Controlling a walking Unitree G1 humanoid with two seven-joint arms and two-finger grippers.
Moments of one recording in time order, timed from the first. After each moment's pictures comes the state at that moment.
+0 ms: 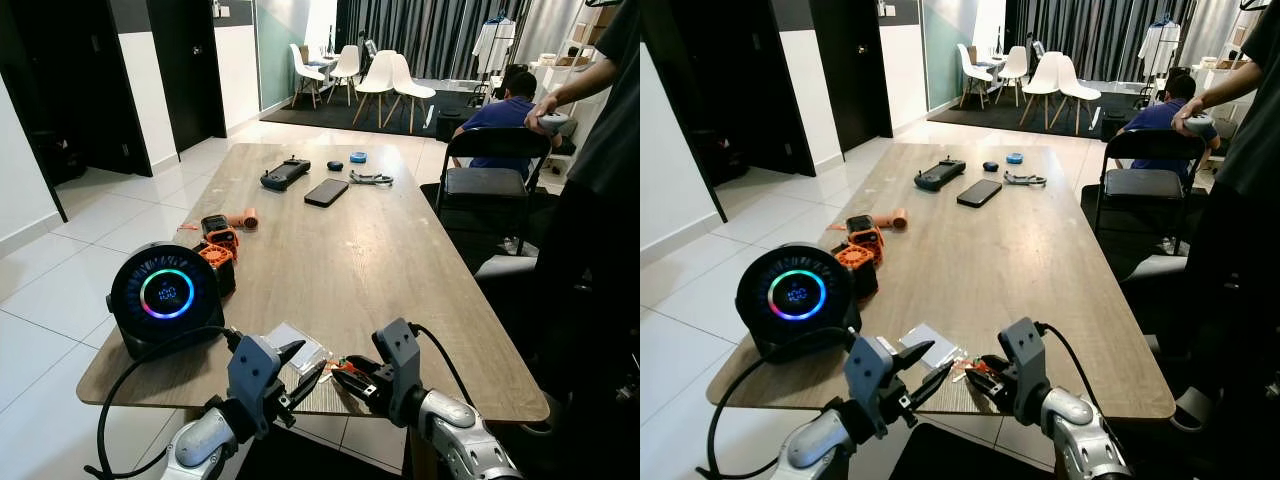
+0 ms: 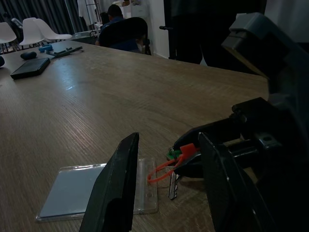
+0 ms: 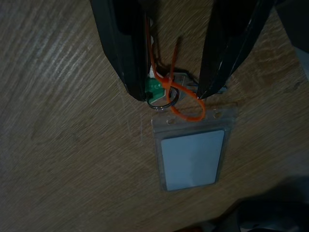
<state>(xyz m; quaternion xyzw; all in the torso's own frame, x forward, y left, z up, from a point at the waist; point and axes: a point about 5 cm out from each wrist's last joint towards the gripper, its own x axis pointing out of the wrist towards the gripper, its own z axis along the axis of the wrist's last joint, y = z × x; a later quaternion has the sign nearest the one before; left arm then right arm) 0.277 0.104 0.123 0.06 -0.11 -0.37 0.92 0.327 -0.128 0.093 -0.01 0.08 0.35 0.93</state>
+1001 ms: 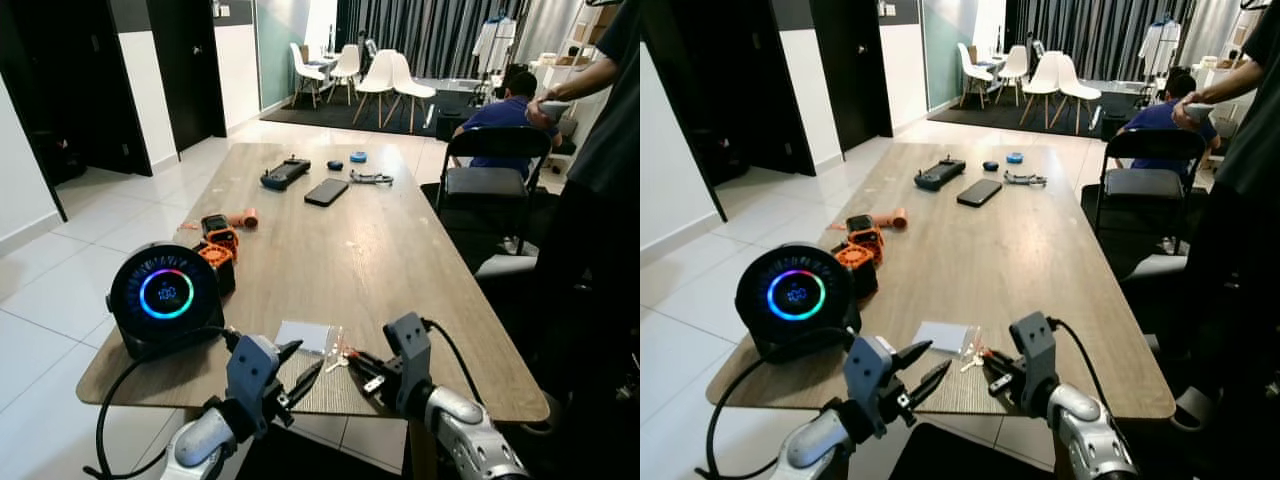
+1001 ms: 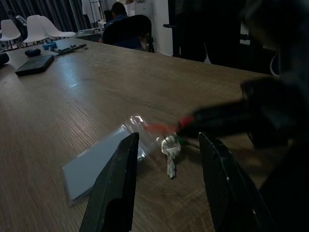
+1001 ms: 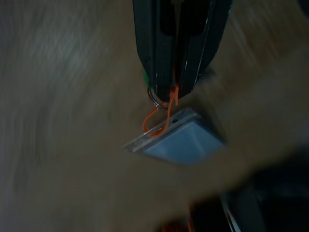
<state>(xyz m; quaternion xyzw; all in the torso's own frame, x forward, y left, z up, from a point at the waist) 0.280 0.106 0.122 0.06 -0.11 -0.36 0.92 0.332 -0.133 0.116 0.03 0.03 0.32 0.94</state>
